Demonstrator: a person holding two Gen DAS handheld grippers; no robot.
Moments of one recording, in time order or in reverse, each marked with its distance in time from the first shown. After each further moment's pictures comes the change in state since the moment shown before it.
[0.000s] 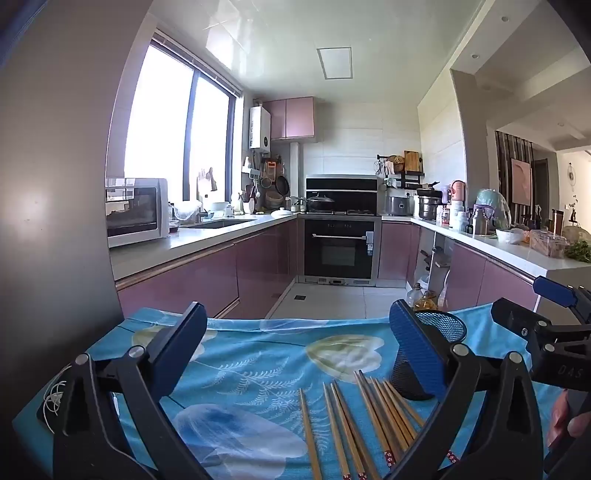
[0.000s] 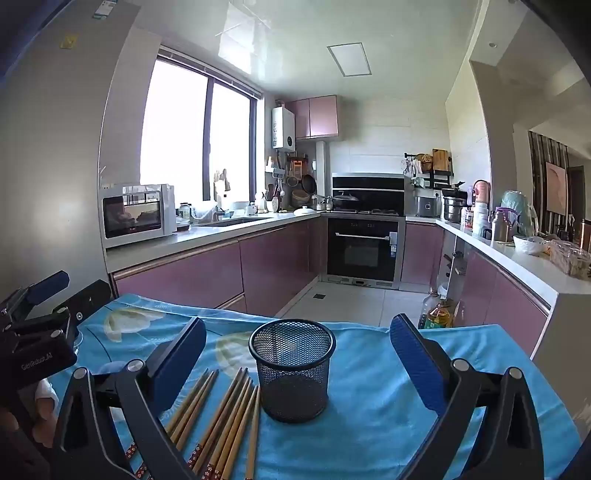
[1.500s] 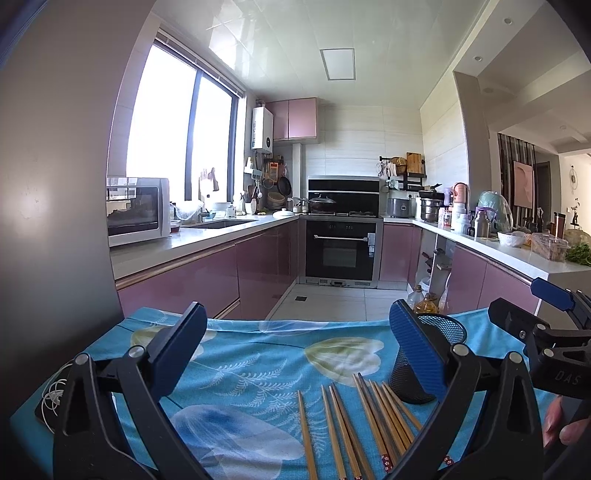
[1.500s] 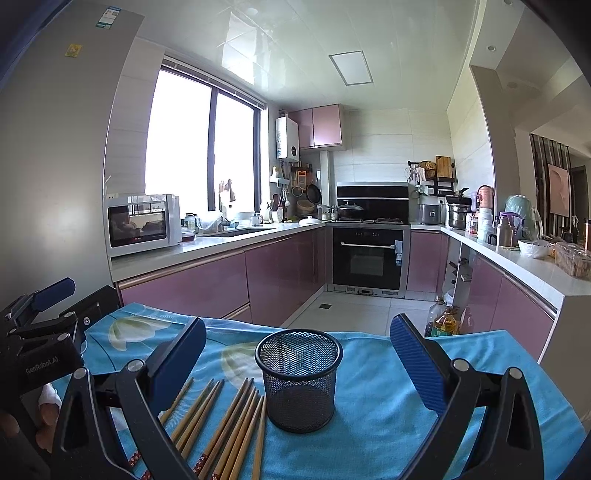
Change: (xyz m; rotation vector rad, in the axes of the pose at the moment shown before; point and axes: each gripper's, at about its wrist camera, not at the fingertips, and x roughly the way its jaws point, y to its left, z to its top) left arm 0.003 0.000 0.002 -0.026 0.008 0.004; right arm -0.001 -0.003 0.000 0.005 -0.051 0.022
